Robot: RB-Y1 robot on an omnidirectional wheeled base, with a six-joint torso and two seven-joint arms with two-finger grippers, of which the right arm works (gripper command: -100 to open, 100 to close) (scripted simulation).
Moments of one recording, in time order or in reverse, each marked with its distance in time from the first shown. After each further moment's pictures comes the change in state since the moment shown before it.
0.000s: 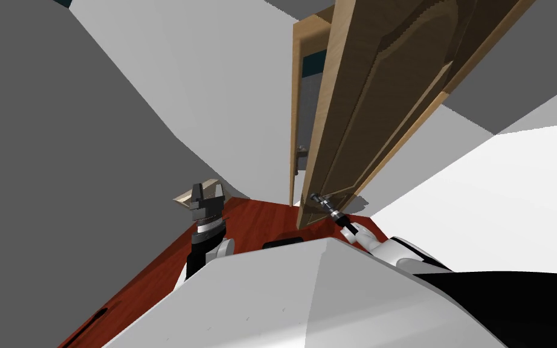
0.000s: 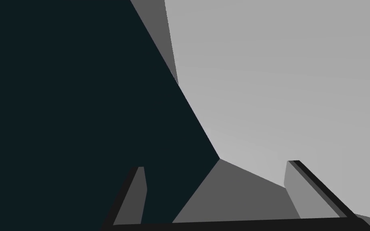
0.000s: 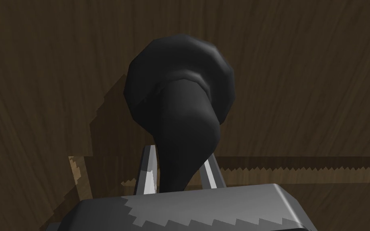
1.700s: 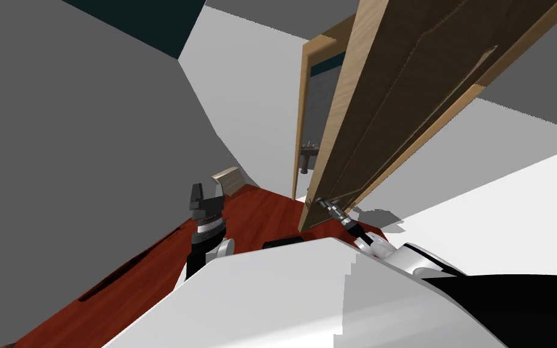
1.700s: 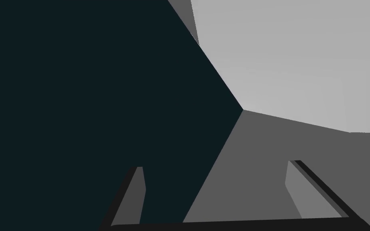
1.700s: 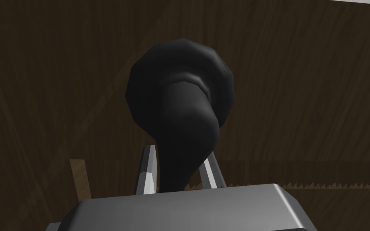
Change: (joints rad) arm 0.071 -0.059 0.036 0.073 -0.021 -0.183 -0.041
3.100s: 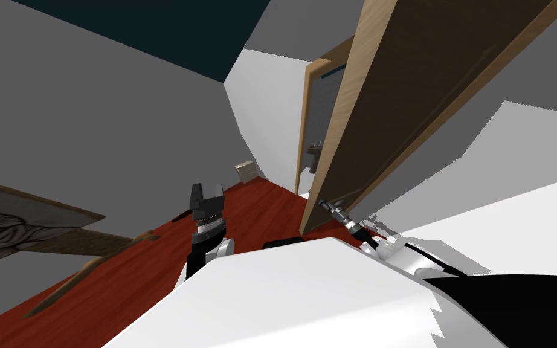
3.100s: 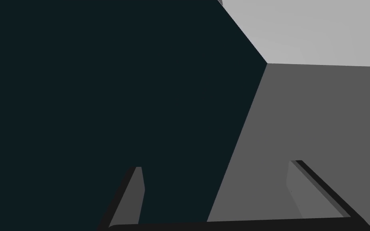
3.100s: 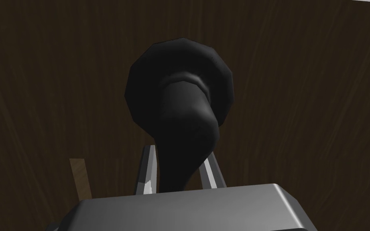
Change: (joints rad) arm 0.001 -0.010 0.009 0.080 0.001 -0.086 -0.012
